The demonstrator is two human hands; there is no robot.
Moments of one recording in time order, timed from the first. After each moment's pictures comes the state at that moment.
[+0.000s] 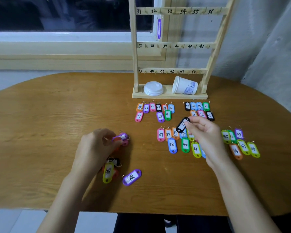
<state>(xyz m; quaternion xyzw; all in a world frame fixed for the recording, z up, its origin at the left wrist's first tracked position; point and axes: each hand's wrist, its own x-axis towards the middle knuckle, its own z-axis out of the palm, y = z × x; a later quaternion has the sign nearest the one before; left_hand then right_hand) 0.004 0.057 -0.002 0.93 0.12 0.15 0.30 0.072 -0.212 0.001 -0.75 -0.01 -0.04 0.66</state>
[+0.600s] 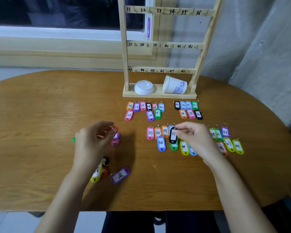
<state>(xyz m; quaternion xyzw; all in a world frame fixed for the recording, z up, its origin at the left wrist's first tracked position) 0.009 0.027 0.004 0.88 0.12 0.23 0.40 0.078 -0.232 -0.003 -0.87 -0.06 0.00 0.50</state>
